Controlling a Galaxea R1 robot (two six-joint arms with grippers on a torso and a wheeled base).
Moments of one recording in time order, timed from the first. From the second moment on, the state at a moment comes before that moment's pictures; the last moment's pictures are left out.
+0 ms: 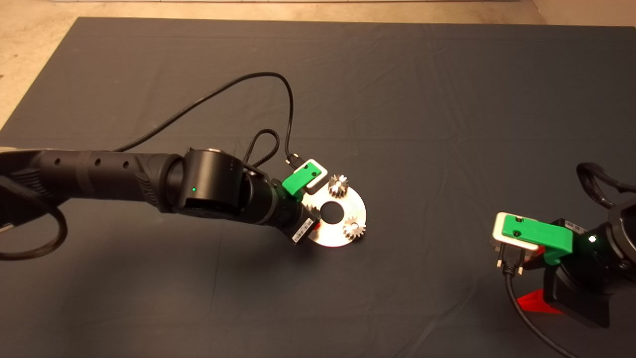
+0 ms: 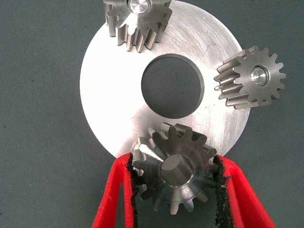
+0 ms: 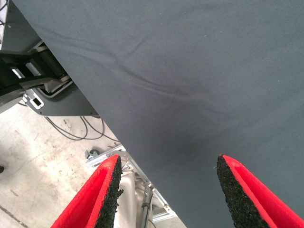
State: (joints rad) left arm -0.22 2.51 -0.83 0.76 1.14 -0.90; right arm 0.48 2.14 -0.37 -0.09 -1.53 0.82
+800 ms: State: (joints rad) left arm -0.21 2.51 -0.85 0.77 1.10 -0.90; right arm 0.48 2.15 -0.37 -0.09 -1.53 0.82
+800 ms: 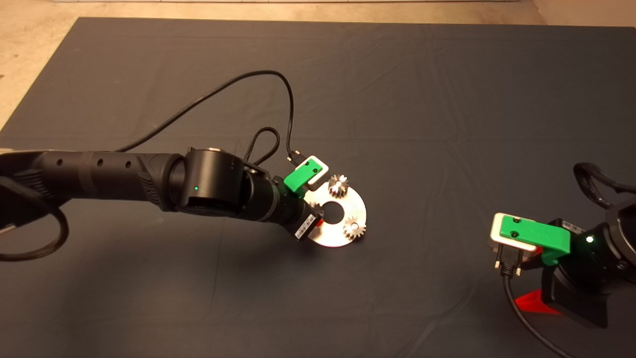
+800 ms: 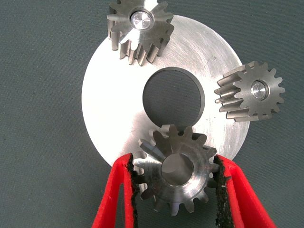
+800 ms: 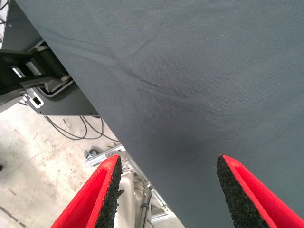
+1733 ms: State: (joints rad) left arm -0.21 2.48 -0.84 0.78 1.10 -0.89; right arm 0.48 2.15 -0.37 -0.09 -1.53 0.82
